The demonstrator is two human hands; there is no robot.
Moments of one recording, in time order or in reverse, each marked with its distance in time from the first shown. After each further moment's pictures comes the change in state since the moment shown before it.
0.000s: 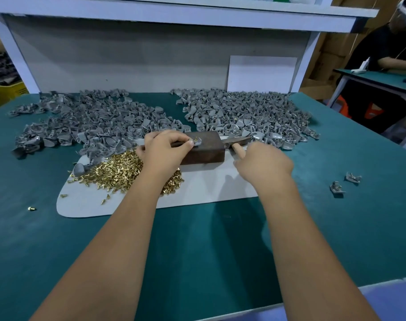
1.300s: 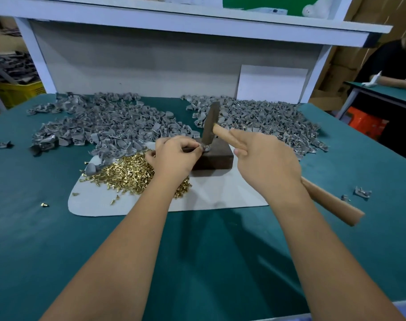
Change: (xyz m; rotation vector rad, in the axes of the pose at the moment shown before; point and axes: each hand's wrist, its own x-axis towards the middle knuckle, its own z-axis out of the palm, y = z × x) left_hand 0.003 0.000 0.008 0.025 0.091 -0.060; right_hand -0.024 -0.014 -0.030 0.161 0.226 -0.351
